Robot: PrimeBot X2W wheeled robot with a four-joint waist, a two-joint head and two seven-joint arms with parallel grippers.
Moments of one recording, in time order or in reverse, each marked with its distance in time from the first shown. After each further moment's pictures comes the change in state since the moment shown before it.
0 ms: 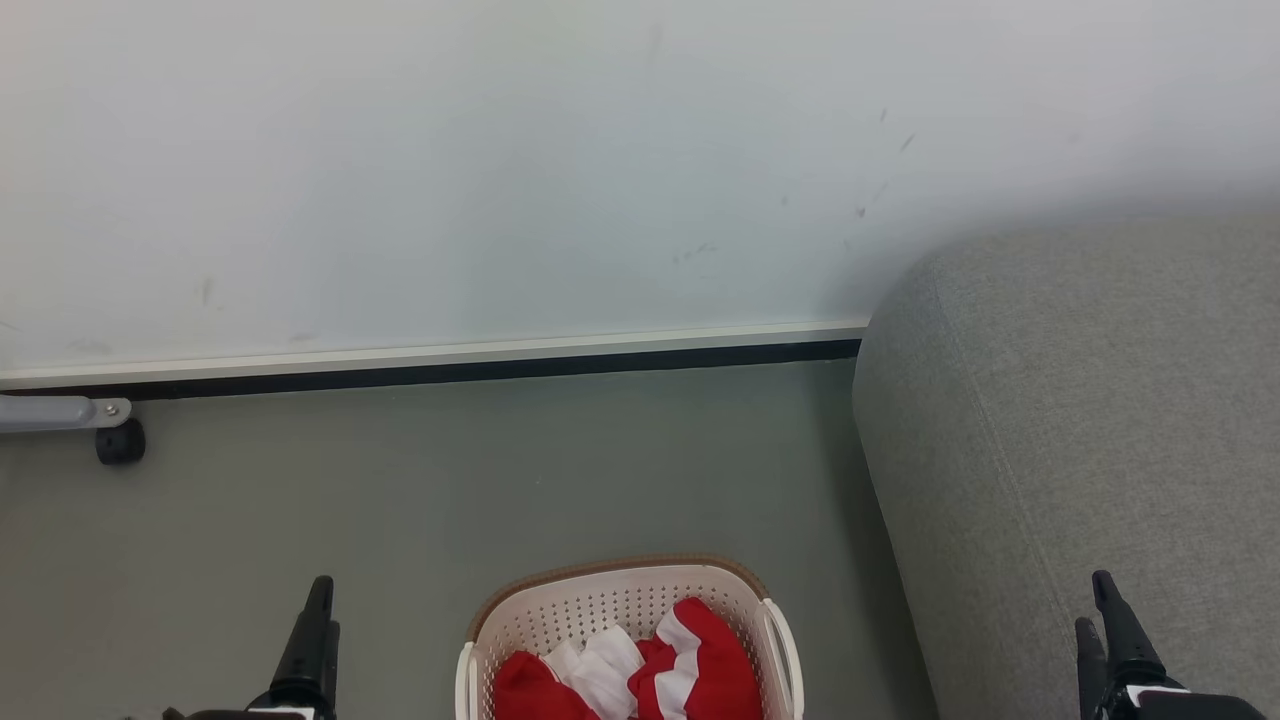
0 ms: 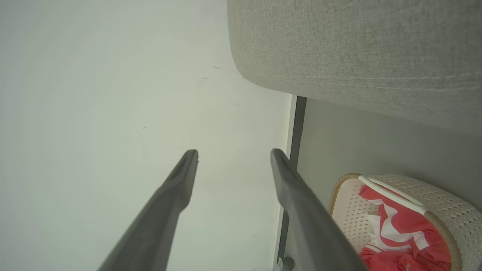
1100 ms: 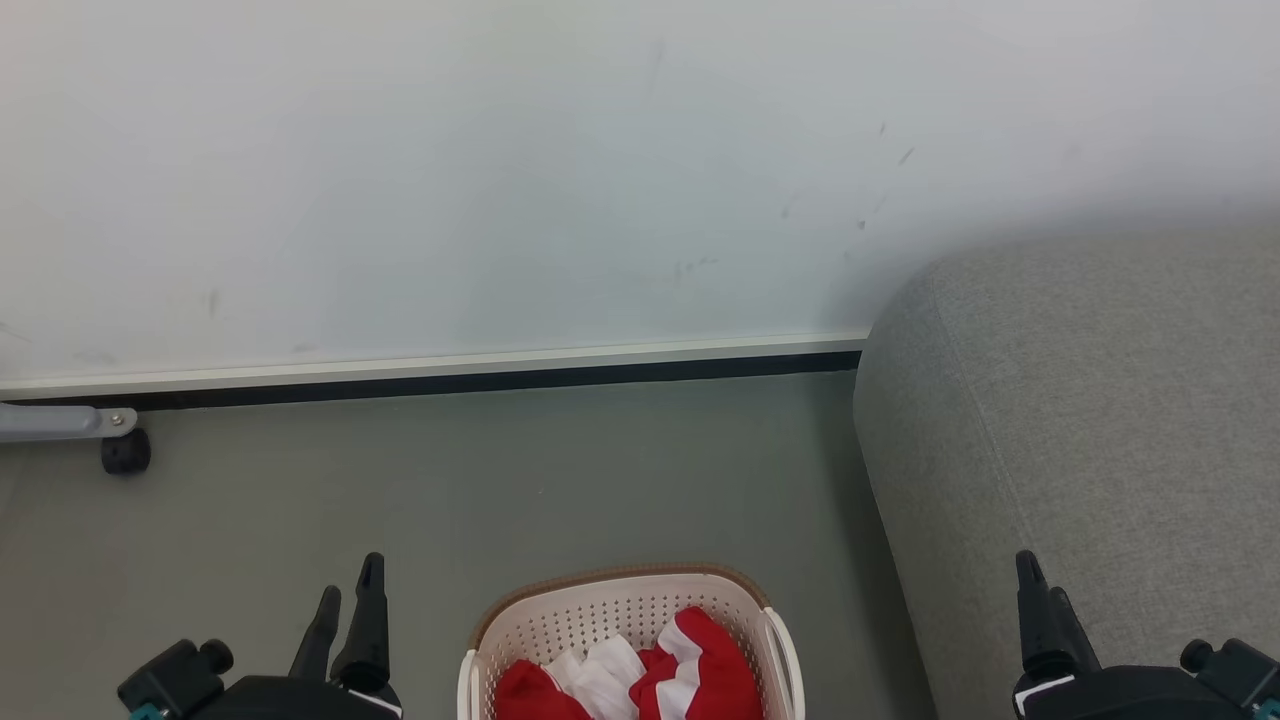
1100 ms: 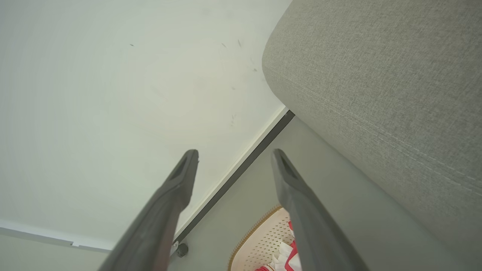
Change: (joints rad) left arm -0.008 0.048 -0.137 -0.075 0.568 0.097 -0.121; right arm 0.016 -0.029 0.160 -0.094 -0.569 -0.097 -0.120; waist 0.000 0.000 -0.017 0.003
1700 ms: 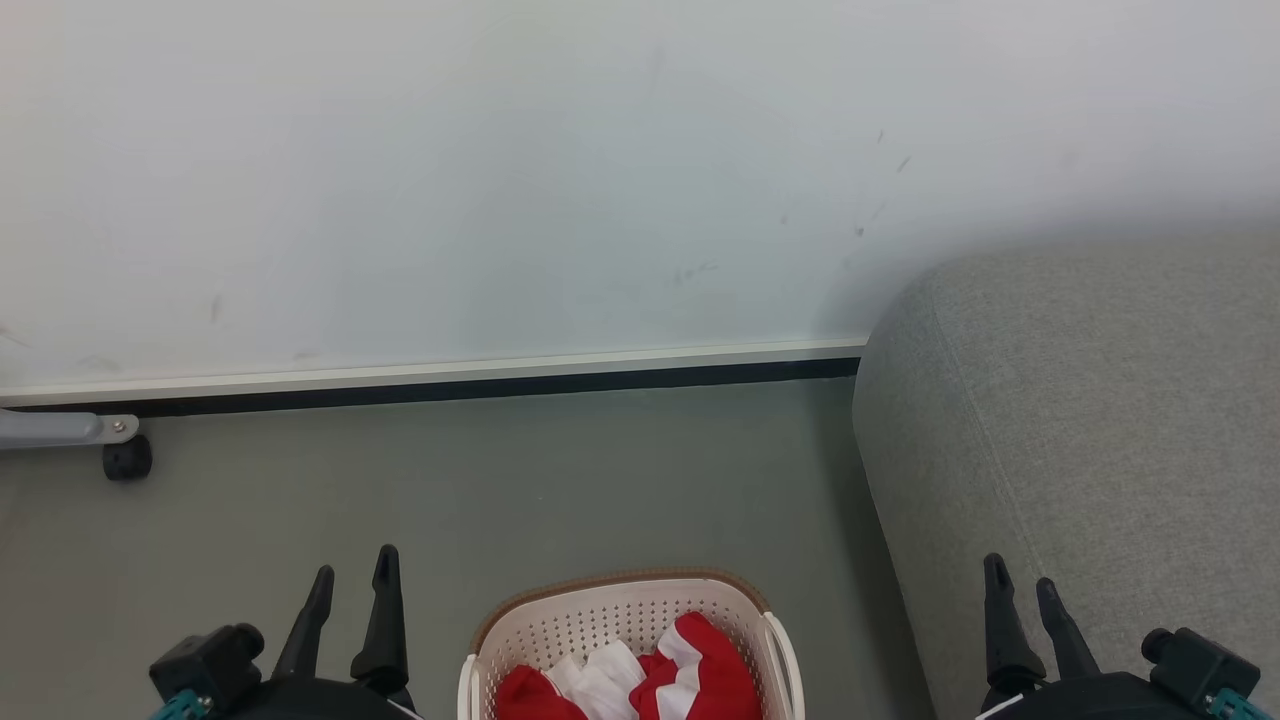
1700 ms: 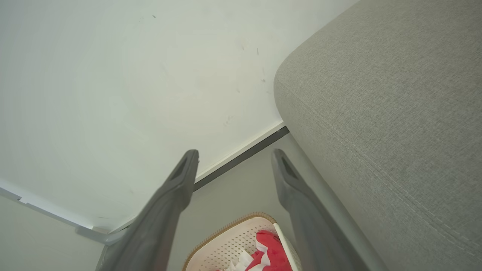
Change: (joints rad) left arm 0.004 0.023 -0.049 -0.034 0.272 0.044 -0.062; right arm 0.017 -0.015 0.072 -0.026 -0.256 -0.038 -0.063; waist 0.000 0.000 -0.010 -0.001
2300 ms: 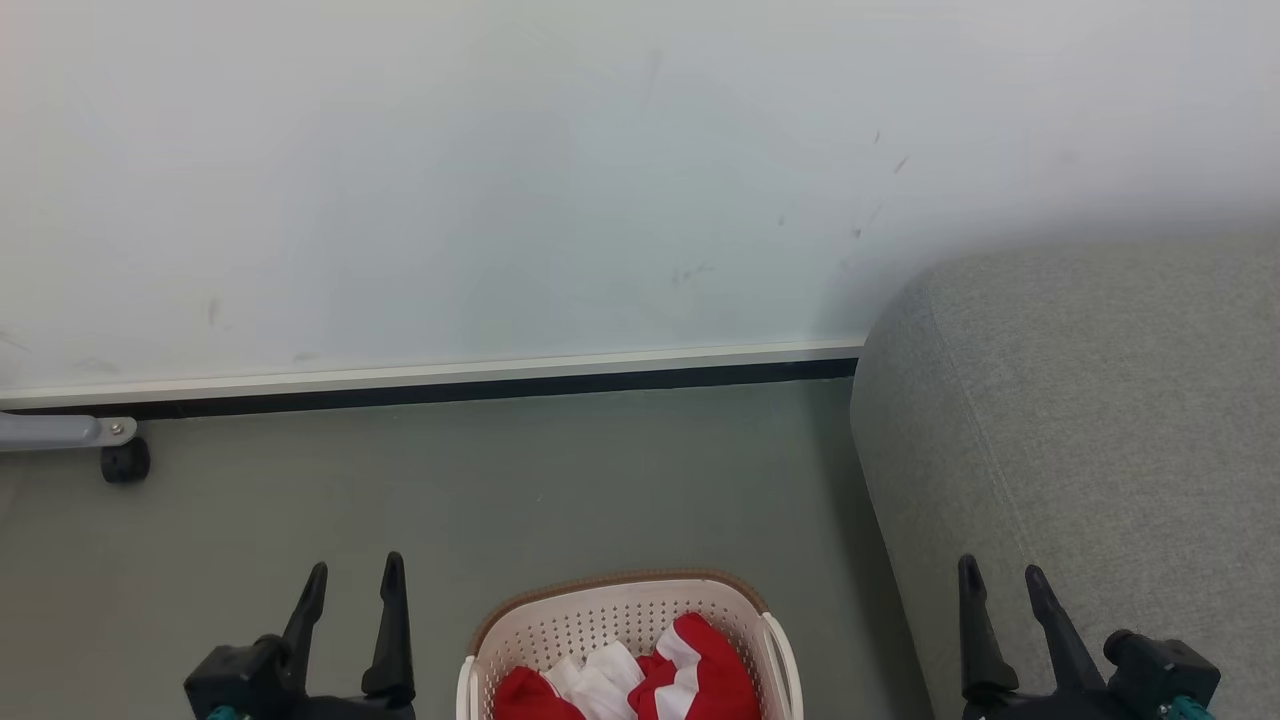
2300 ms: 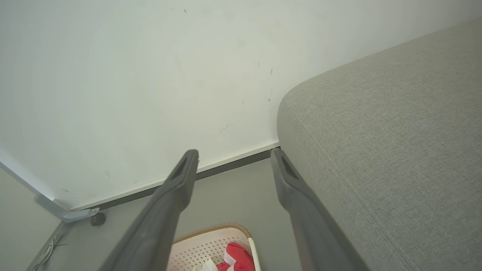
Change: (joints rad) left arm 0.020 0.015 -0.025 -0.012 0.252 0.037 -0.068; right arm 0.020 -0.013 0.058 -0.034 -0.260 -0.042 -0.070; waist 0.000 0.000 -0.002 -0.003
